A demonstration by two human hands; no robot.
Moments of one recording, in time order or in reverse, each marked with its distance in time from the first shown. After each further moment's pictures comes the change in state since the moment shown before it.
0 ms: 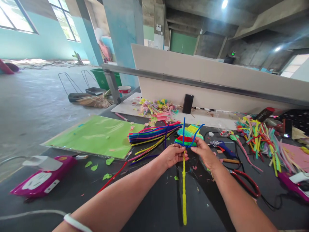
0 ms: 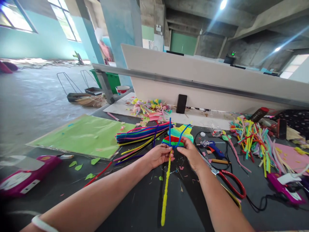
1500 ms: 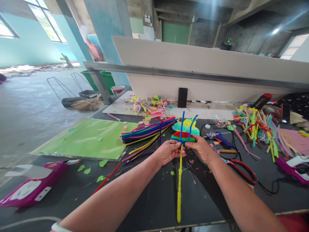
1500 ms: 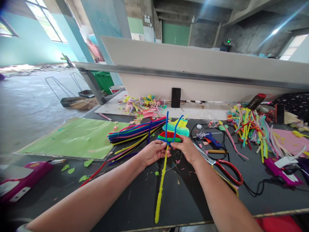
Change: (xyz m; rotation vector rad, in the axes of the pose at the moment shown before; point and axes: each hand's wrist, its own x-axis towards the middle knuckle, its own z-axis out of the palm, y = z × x) left_hand -0.004 -0.001 0.004 0.057 -0.040 0.022; right_hand 0.000 -0.001 -0.003 0.139 -0.082 0.072
